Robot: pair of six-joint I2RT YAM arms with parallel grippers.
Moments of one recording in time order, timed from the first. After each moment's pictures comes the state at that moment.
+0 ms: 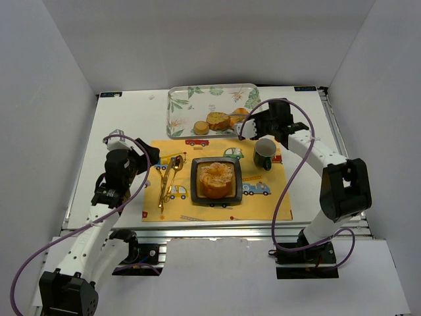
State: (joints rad) left arm -0.17 0.78 0.57 -0.13 -0.07 -0.62; right arm 0.34 1.65 1.21 -0.22 -0.24 -1.60
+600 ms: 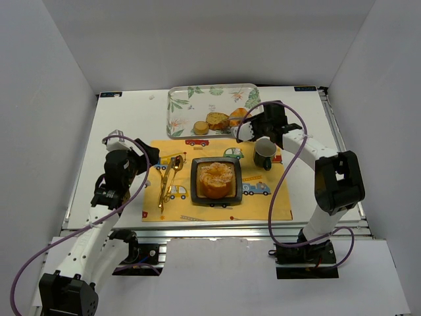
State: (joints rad) left arm -0.17 0.77 0.56 -0.13 -0.07 -0.63; right arm 0.35 1.73 1.21 -0.16 -0.20 -1.67
